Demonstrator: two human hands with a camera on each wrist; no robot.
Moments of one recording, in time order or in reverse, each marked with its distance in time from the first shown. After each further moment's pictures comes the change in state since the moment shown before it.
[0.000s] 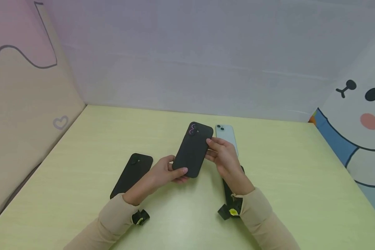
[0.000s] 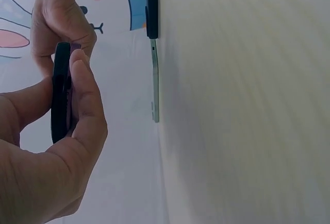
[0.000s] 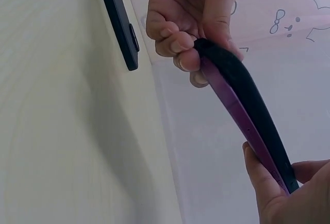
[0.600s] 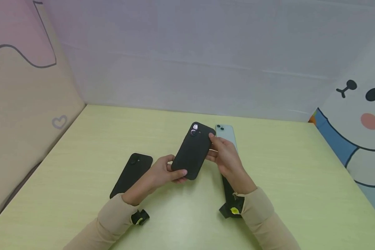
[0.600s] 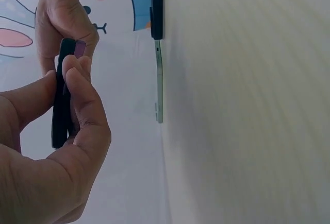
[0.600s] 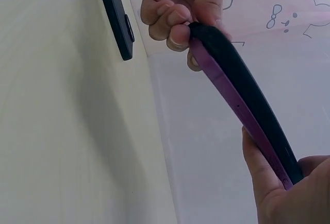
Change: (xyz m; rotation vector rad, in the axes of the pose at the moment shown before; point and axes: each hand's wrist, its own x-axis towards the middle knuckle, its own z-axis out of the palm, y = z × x) left_hand -0.003 0.004 -0.002 0.022 0.043 -0.032; right_hand 0.001 -0.004 -0.004 -0.036 -0.038 0.009
